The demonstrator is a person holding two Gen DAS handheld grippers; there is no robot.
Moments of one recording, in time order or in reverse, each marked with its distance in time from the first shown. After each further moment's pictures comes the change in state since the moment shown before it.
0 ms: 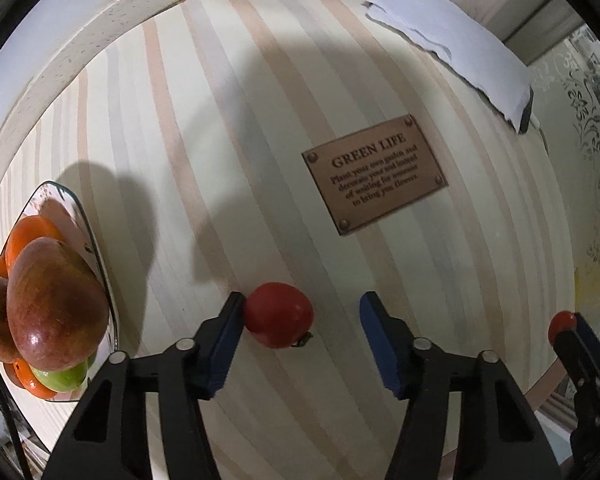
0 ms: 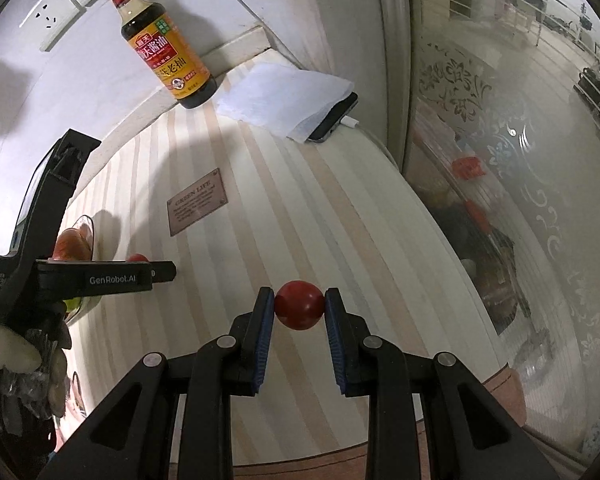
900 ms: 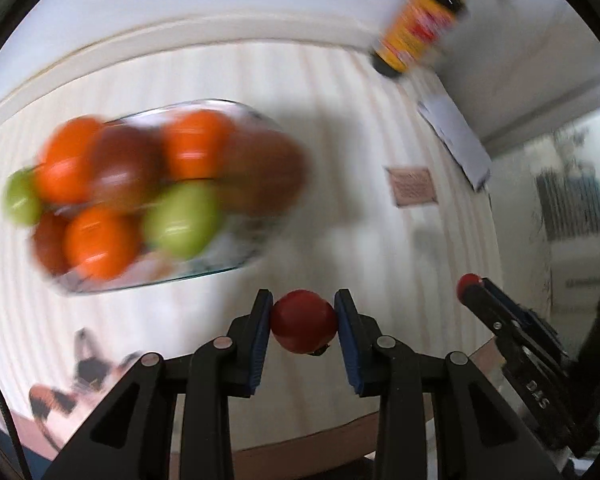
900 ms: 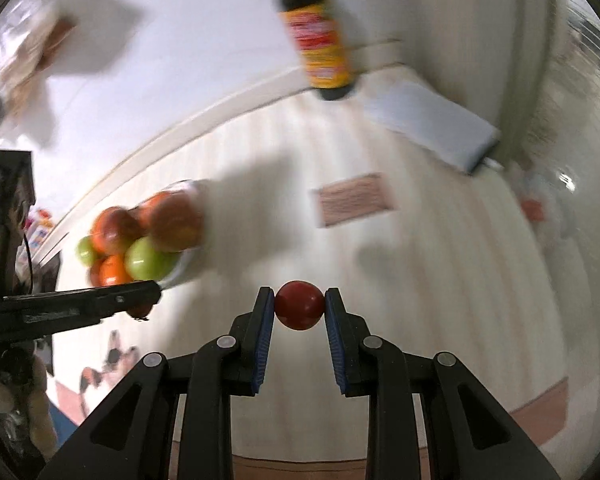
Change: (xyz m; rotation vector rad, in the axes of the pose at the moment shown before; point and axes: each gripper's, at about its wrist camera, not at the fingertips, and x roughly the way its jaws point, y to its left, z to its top) left arm -0.115 0.165 -0.127 -0.289 -0.184 -0.234; right arm -0.018 0.136 -0.011 -0.217 0.009 0.164
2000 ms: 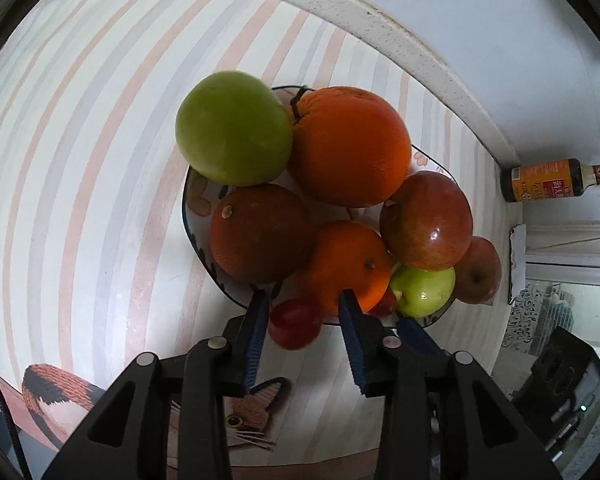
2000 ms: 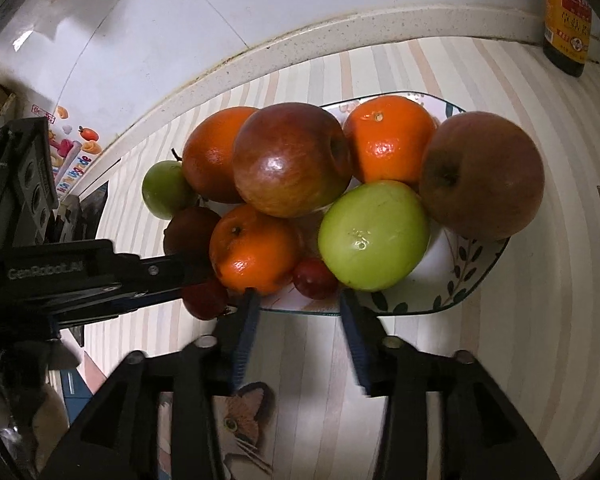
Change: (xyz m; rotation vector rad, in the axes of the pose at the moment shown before) left arm 0.008 0.175 0.007 -0.429 -0.007 -0.053; right arm 0.145 0.196 -0.008 -0.153 0.194 0.166
